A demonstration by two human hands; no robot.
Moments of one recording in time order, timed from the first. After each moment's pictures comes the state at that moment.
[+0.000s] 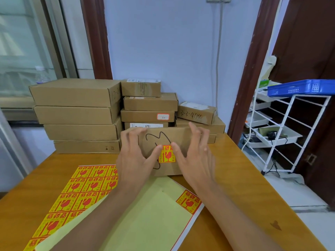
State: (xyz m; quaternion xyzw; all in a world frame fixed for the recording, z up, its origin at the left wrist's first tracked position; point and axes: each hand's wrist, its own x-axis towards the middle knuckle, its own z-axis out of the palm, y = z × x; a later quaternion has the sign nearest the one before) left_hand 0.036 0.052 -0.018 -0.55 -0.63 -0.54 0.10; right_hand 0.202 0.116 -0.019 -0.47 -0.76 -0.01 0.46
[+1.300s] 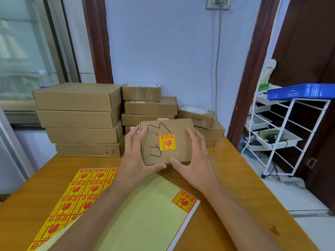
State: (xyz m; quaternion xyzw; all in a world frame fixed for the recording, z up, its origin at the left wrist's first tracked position) left_hand 0.017 0.056 -0.017 -0.63 -0.60 -0.49 0.00; right_hand 0.222 0.128 -0.023 -0.41 -0.81 0.09 0.41
